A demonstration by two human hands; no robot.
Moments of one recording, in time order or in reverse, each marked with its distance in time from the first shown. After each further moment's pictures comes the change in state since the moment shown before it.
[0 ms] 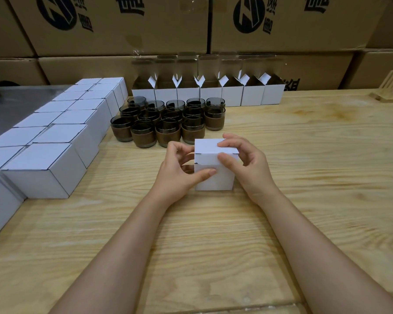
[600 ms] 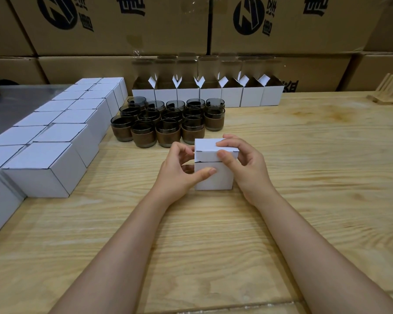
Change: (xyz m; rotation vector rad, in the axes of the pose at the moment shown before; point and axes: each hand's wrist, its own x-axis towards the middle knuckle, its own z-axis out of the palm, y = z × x) left_hand 0.001 -0.003 0.000 0.014 -0.004 0.018; right_hand -0.002 -0.001 0.006 0.054 0.034 0.003
